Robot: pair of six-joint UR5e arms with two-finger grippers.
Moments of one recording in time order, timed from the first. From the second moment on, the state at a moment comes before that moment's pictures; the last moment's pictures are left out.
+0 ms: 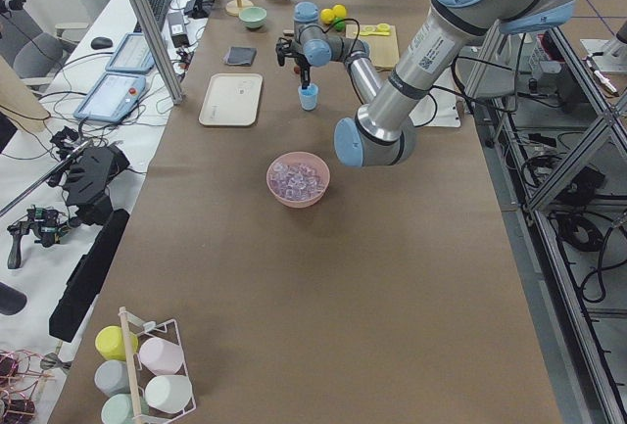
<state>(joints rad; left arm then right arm) -0.56 -2.40 -1.55 -1.67 -1.94 -1.39 1.60 -1.93 1.84 -1.49 2.53 -0.22</state>
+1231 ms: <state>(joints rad) -0.74 -2.10 -1.88 -1.47 -1.94 -0.86 1.46 -1.81 1.89 -1.35 2.55 0.17</state>
